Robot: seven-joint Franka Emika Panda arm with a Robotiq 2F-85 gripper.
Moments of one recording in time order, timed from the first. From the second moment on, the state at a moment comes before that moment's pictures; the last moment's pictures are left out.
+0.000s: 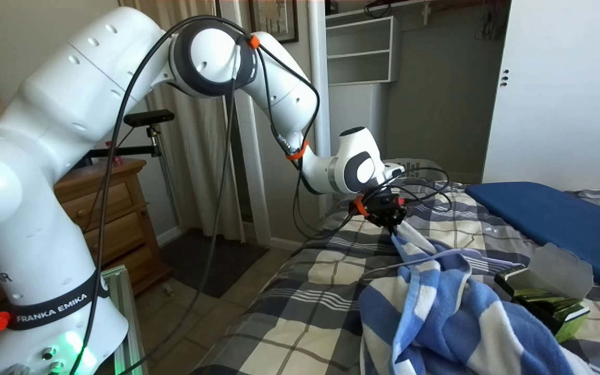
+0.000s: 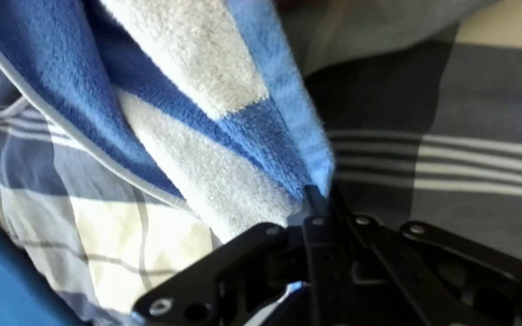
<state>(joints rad) -0.11 0.91 -0.02 -1.58 -0.38 2.87 -0.30</state>
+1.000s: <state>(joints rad) -0.81 1.08 0.85 -1.67 -0.31 3.07 -0.82</state>
